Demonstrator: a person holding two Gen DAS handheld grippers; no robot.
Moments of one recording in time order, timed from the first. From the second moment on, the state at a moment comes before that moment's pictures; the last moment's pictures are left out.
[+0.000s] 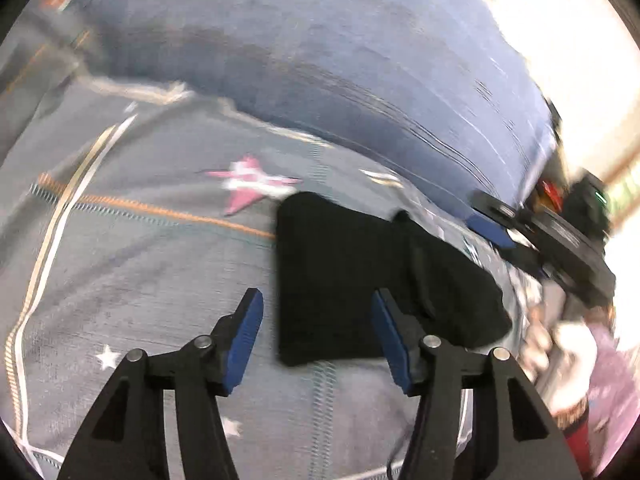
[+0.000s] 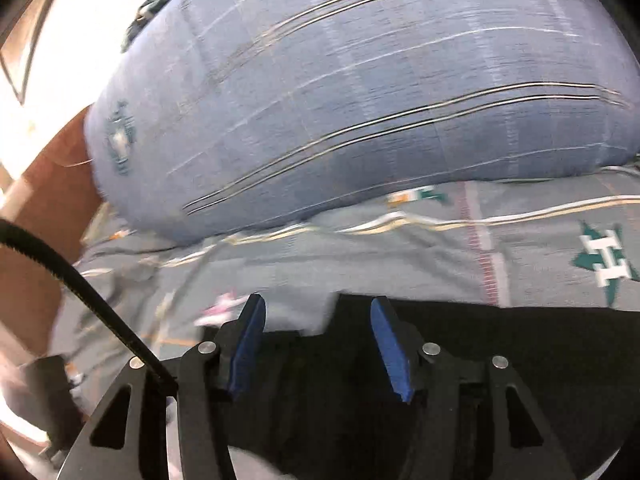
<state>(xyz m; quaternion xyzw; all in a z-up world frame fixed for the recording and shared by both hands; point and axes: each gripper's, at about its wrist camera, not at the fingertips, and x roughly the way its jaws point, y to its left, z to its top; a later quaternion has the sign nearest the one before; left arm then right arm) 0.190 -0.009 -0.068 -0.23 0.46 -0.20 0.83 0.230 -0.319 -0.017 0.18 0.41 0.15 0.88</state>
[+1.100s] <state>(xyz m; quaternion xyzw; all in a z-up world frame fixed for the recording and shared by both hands) 0.173 0.073 -0.075 -0.30 0.43 -0.17 0.83 0.265 -0.043 -0.014 -0.06 0.55 0.23 0.80</state>
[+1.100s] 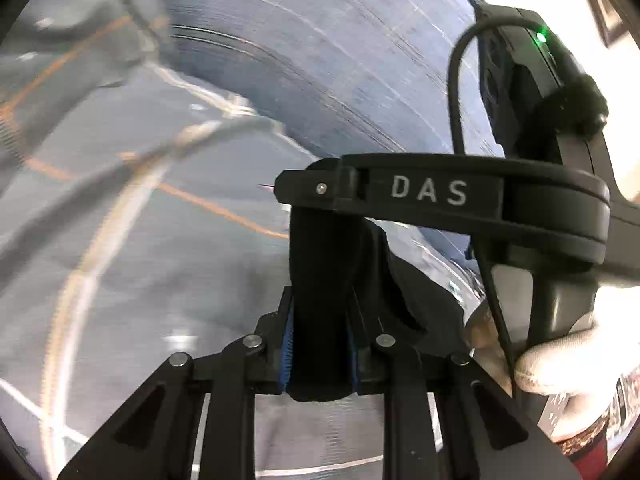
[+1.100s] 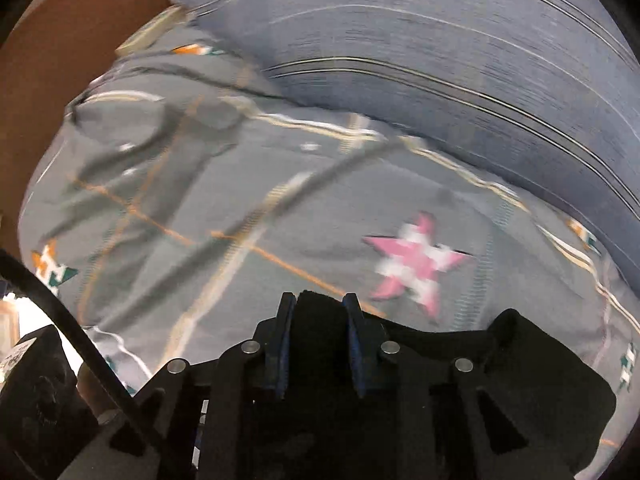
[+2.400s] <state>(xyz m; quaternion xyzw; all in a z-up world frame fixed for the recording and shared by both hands) 0.175 0.039 -0.087 -0.15 0.47 -0.15 0.86 0.072 -0.485 -0.115 0.32 0.43 -0.03 0.85</state>
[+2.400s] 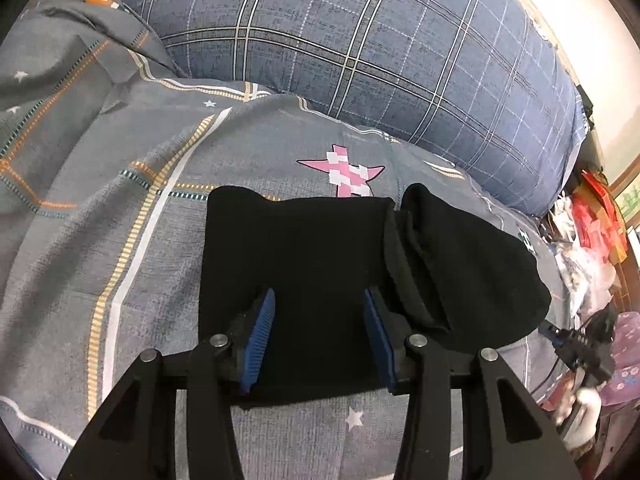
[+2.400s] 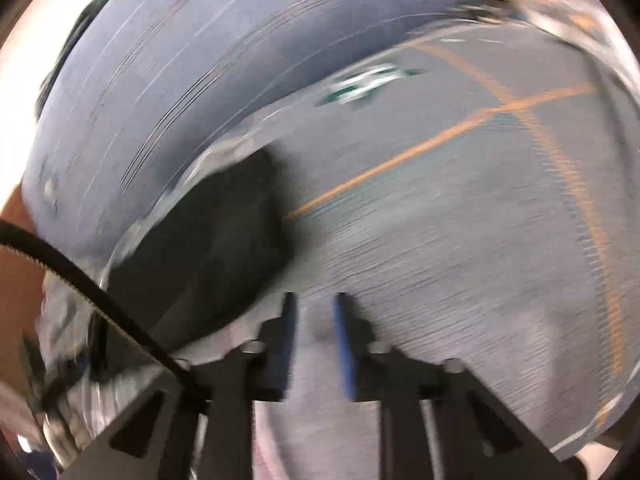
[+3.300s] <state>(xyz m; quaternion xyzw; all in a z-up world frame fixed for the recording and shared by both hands) 0.263 -0.399 -0.092 0.20 0.53 -0.42 0.71 0.101 -0.467 -0.126 0.38 0.34 0.10 0.85</state>
